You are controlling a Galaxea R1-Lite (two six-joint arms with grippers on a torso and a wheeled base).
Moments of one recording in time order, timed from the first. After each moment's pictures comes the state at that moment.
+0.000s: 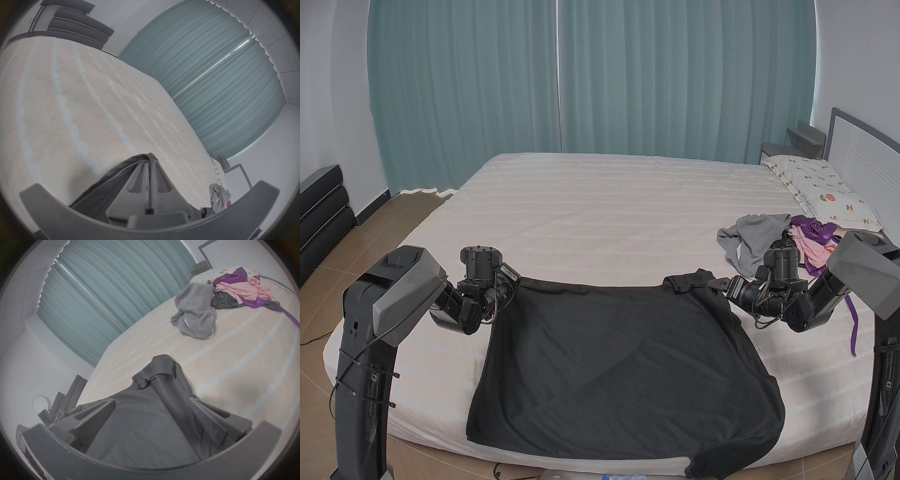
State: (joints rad) left arm -0.17 2.56 -1.42 -0.71 0.12 -0.97; right arm 0.12 2.35 -1.07 -0.74 0.20 0.61
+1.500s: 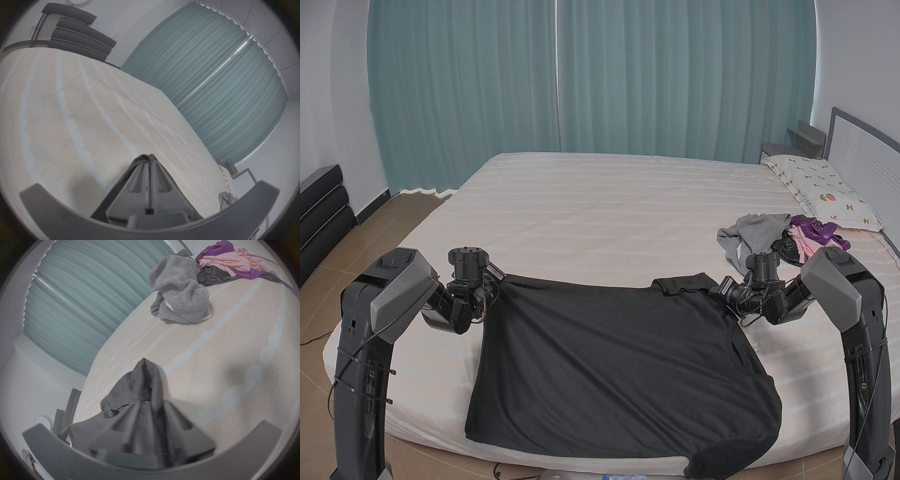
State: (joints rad) left arm -0.11 2.58 -1.43 -0.75 0.18 -0.92; right arm 0.09 2.64 -1.49 -0.56 0.18 0.74
